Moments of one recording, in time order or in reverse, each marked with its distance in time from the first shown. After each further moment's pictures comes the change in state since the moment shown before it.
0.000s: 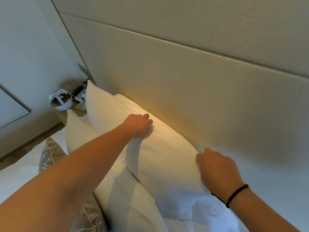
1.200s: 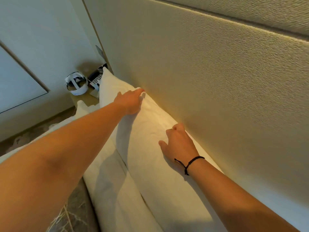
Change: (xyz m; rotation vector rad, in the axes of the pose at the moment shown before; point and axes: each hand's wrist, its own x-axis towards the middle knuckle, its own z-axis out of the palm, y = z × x) left_hand 0.068 -0.161 0.066 -0.456 0.001 -0.577; right_hand 0.199 -0.127 0.002 0.544 -0.080 -0.134
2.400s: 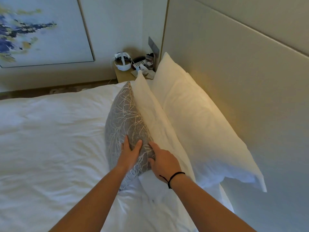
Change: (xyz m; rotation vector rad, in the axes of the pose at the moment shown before) left_hand -0.474 -0.048 0.118 -1.215 0.101 -0.671; right_hand -0.262 -0.119 0.138 -0.048 -0.229 -0.319
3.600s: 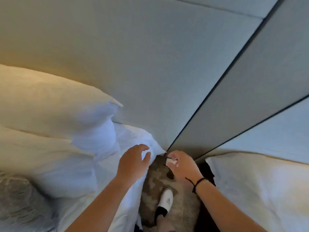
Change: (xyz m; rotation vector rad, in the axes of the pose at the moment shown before) left_hand -0.223 -0.010 0.239 0.786 -0.843 0.900; right_hand -0.377 0.162 0.046 0.482 0.493 1.081
